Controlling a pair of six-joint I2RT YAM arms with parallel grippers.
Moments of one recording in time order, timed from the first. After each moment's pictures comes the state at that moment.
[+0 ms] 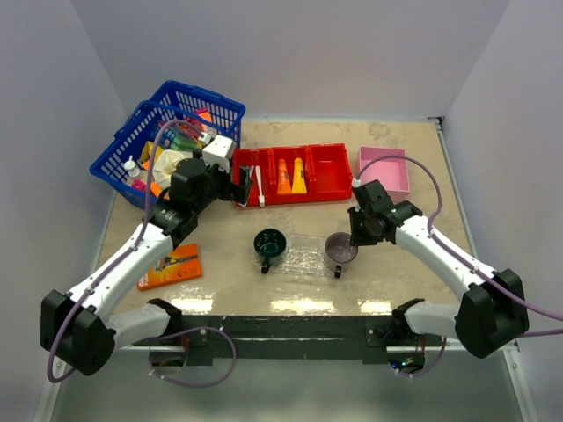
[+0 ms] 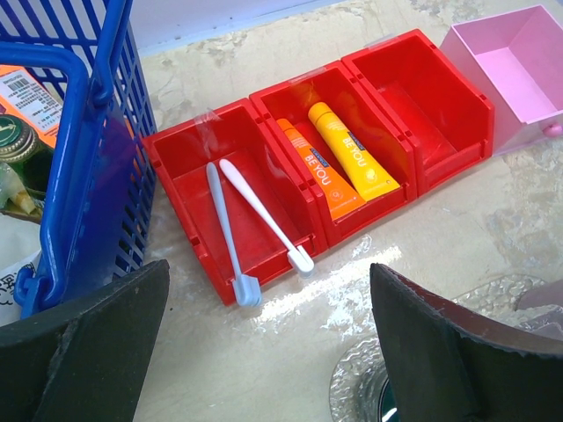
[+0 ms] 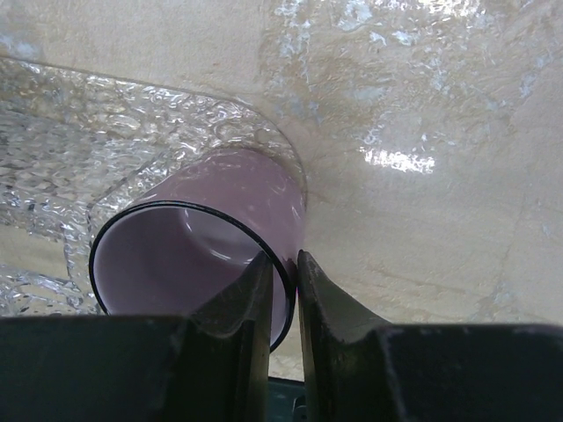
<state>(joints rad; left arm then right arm) -0.46 1.13 0.90 -0.08 -0.02 -0.07 0.45 1.24 0.87 -0.76 0.06 0.37</state>
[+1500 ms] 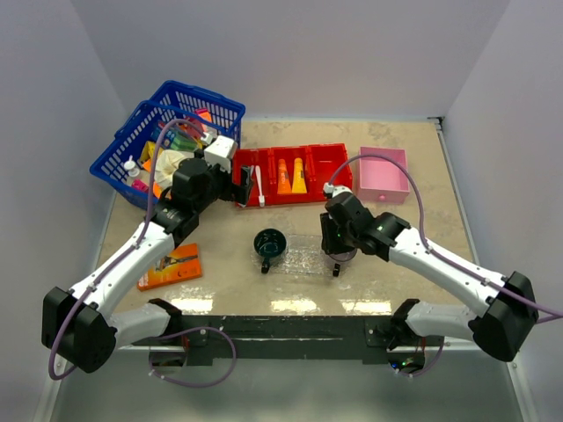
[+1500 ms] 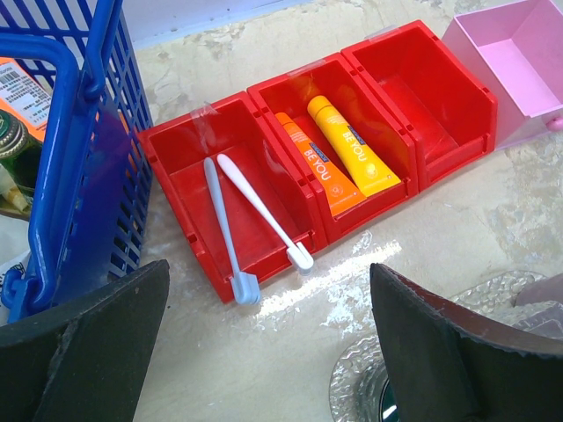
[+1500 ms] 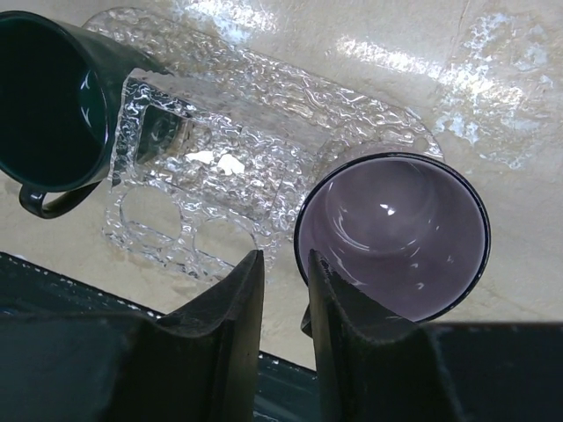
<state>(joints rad) -0.46 1.15 0.90 -0.08 -0.01 -0.07 0.78 1.18 0.92 -0.70 0.14 0.52</state>
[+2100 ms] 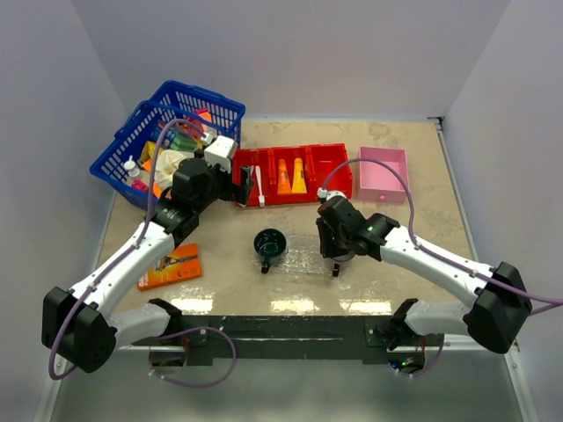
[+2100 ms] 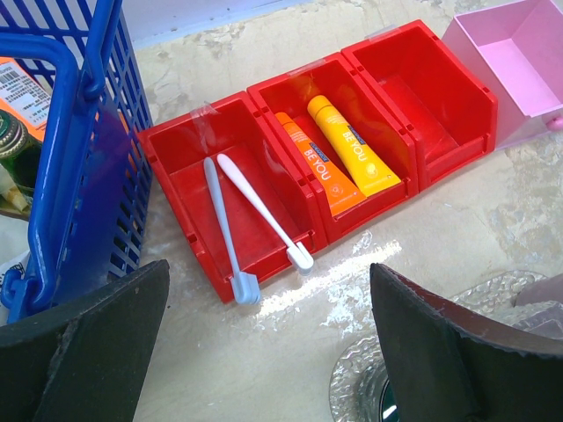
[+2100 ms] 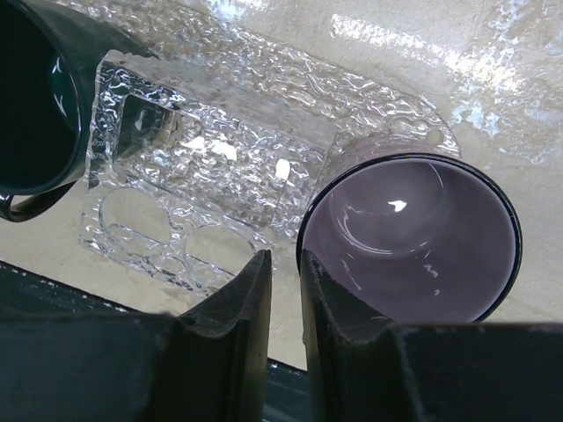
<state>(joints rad) -0.46 1.15 0.90 -0.08 -0.01 -0.07 0.81 1.24 0.90 -0.68 0.14 0.54</state>
